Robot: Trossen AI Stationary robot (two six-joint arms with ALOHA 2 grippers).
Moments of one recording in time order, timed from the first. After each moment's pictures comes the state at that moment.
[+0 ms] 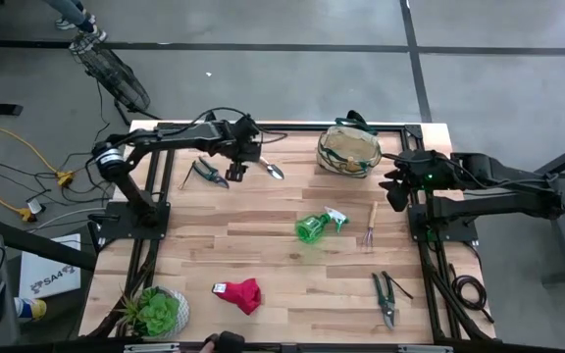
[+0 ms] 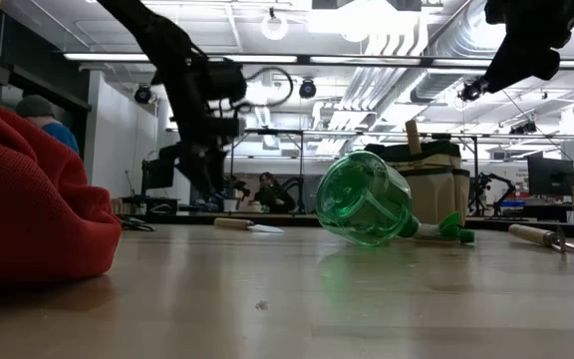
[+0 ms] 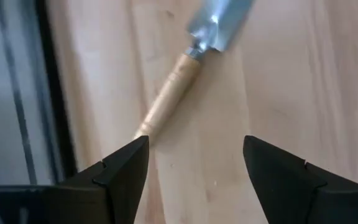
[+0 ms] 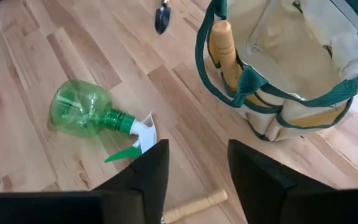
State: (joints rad) left arm 0.55 1.66 1.11 -0.57 -0.06 0.78; right arm -0.13 0.66 0.86 -1.01 0.21 0.48
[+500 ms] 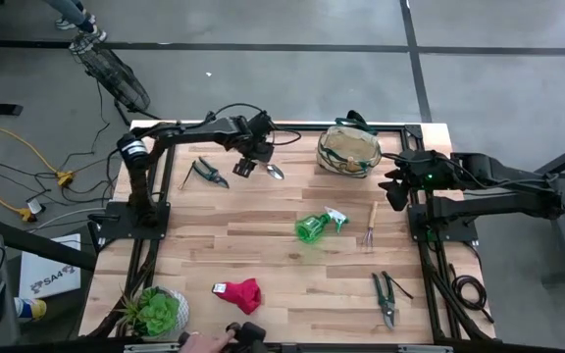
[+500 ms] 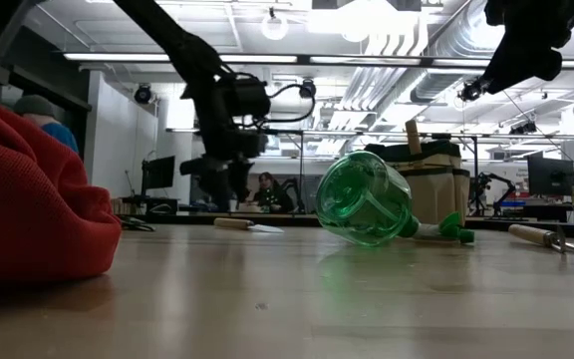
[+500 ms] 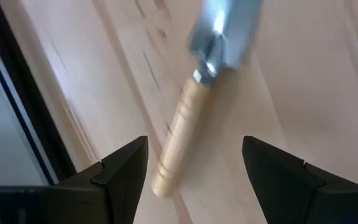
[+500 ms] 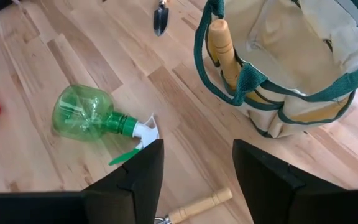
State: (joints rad) left arm 0.55 1.87 1.31 -0.61 -0.05 0.98; right arm -0.13 0.66 0.86 -1.01 0.21 0.52
